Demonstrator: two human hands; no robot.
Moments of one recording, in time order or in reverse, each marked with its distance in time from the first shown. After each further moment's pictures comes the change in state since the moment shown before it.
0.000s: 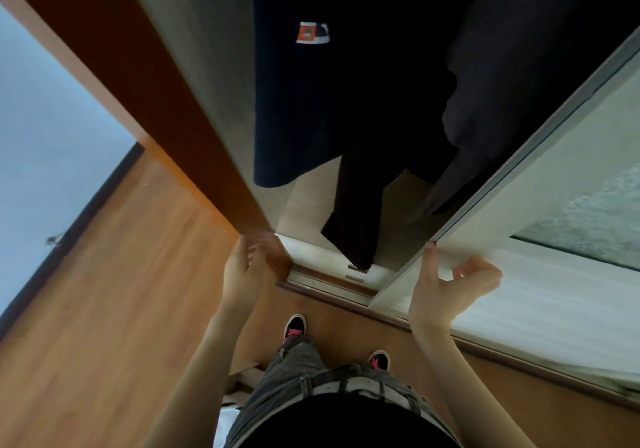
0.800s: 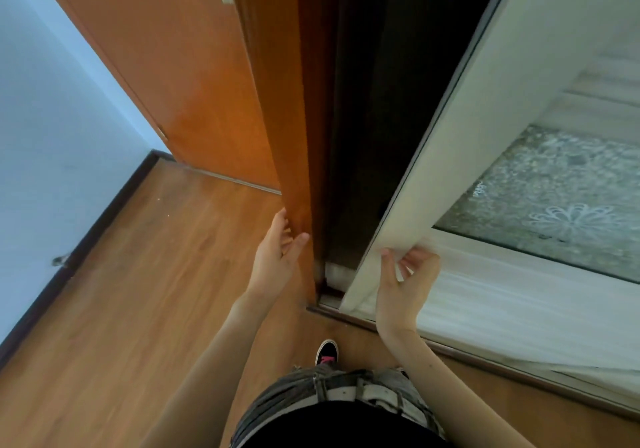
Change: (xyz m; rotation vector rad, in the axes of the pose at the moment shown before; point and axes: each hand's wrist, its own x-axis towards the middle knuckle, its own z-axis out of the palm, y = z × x) left_hand 0.145 -0.052 -0.124 -0.104 -0.267 0.116; right_hand -0.150 -0.056 0.202 -0.001 -0.262 0.044
